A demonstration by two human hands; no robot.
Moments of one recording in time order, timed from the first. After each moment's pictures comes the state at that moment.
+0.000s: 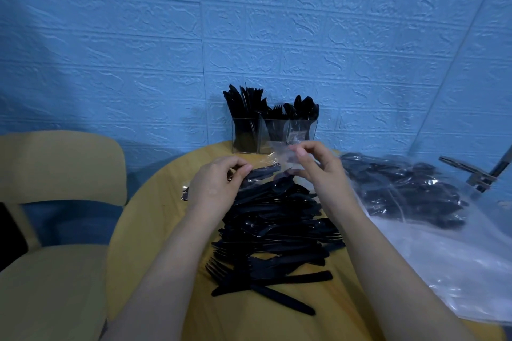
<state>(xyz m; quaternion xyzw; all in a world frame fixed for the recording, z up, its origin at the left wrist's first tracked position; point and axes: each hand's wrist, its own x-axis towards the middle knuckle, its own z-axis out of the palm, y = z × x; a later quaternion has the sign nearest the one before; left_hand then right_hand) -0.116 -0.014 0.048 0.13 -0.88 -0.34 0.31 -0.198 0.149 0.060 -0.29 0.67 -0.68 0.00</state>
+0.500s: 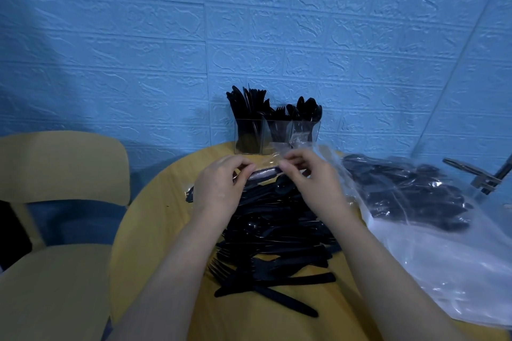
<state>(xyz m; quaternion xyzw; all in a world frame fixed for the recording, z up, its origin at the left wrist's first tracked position) -0.119 -0.012 0.042 0.11 -0.87 -0.27 0.40 -0.198 0.138 0.054 -0.31 0.80 -0.51 -0.09</state>
